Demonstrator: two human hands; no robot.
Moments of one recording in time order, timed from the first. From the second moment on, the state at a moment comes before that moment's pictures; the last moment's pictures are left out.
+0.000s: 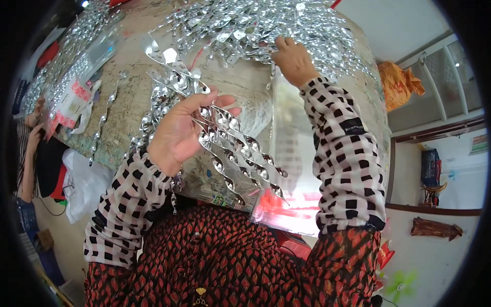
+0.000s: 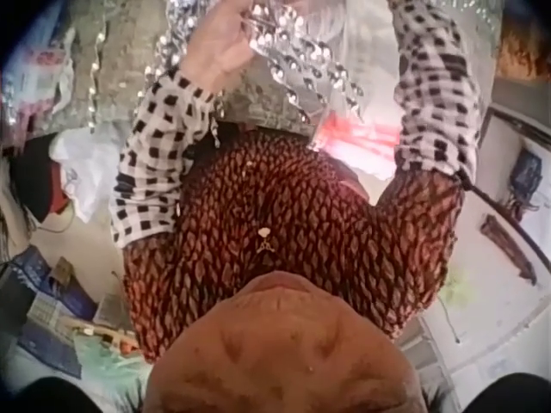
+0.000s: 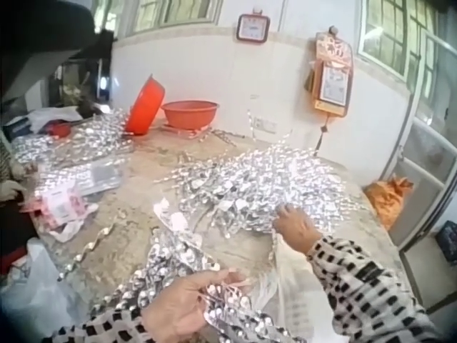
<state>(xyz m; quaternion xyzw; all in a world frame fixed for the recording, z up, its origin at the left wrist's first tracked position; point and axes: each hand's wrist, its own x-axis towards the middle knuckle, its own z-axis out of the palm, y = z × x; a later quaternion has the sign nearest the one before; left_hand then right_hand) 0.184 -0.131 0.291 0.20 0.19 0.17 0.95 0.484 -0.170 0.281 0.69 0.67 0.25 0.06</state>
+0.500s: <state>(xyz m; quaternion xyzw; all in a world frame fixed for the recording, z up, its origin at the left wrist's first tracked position) 0.185 -0.128 0.293 0.17 0.17 0.15 0.96 0.342 -0.262 0.355 0.30 0.93 0.20 0.01</state>
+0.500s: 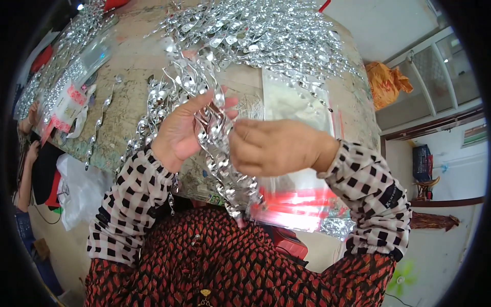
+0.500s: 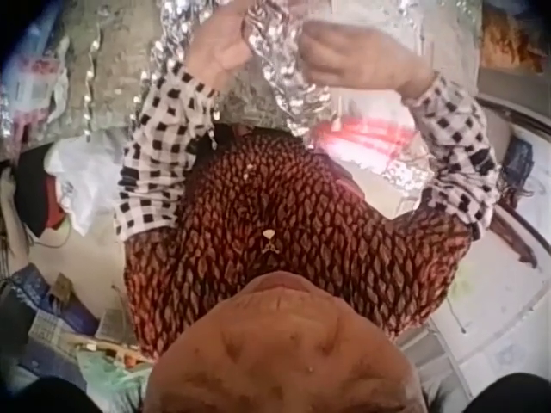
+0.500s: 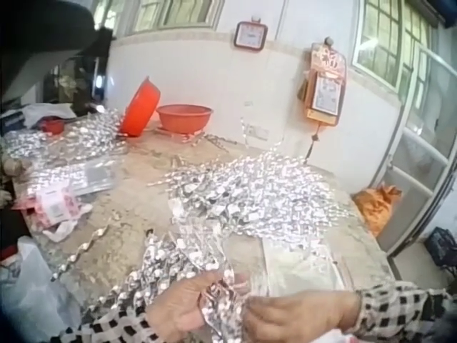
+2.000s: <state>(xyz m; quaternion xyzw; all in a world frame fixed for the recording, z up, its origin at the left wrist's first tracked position) 0.123 -0.073 0.305 0.23 0.25 0.21 0.92 0.424 -0.032 0.343 0.75 0.65 0.09 -0.14</state>
